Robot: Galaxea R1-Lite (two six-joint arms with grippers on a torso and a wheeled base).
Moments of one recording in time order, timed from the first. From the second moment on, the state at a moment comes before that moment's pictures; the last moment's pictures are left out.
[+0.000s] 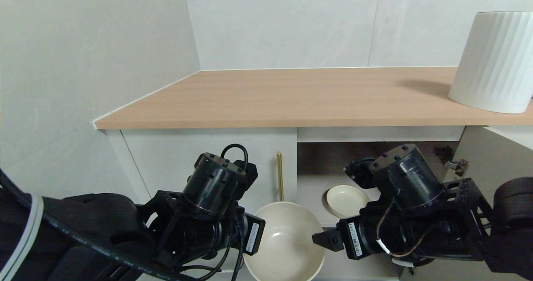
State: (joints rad) left arm -0.74 1.75 -0.82 -0.14 0.17 -0.25; right arm 0.81 1.70 -0.90 -0.03 -0.05 0.44
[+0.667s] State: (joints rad) left arm -0.74 1.75 -0.82 -0.14 0.17 -0.25; right arm 0.83 1.76 -0.91 -0.03 -0.05 0.44
